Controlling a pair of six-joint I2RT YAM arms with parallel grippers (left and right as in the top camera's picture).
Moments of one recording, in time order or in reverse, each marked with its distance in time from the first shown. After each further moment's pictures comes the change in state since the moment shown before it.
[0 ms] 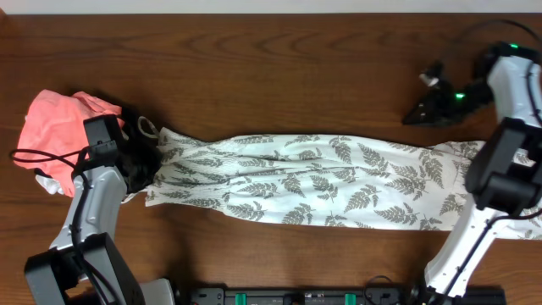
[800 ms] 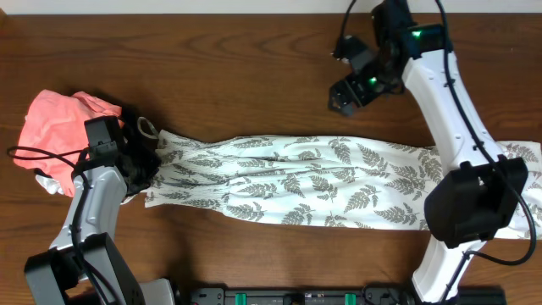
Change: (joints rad) left arm 0.000 0.000 0.000 -0.029 -0.079 0.058; right arm 0.495 -0.270 -0.001 0.257 0.290 0.097
